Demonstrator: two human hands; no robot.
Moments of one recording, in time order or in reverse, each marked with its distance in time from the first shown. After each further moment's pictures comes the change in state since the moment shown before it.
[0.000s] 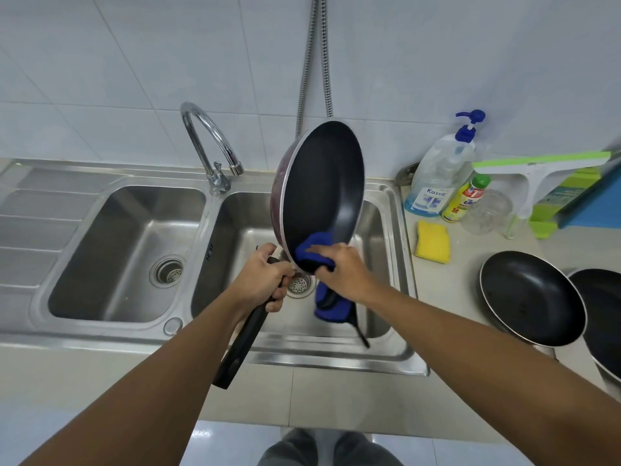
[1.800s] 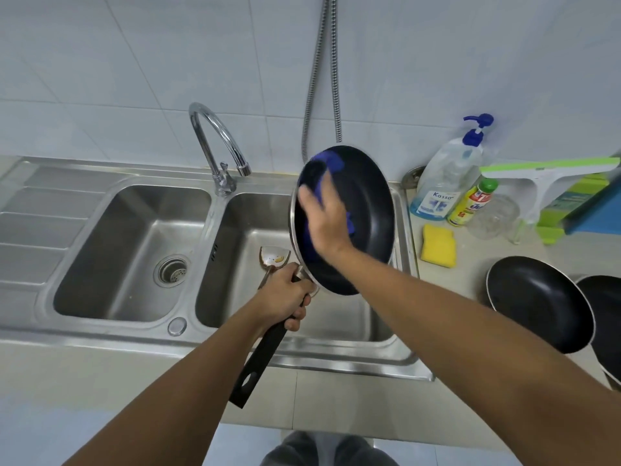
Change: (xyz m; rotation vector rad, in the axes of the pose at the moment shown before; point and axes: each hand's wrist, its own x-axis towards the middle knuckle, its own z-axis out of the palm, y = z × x) left_hand -0.005 -0.017 0.022 0.052 -0.055 -0.127; right_hand 0.075 -0.076 -0.004 0.500 0.332 0.125
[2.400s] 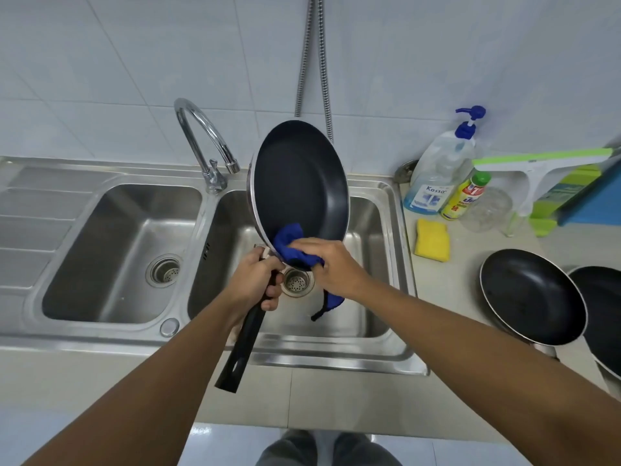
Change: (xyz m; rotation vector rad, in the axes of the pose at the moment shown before) left_hand 0.014 0.008 -0.027 -0.188 0.107 0.076; right_hand -0.050 0.061 -0.040 -0.398 -0.409 -0.259
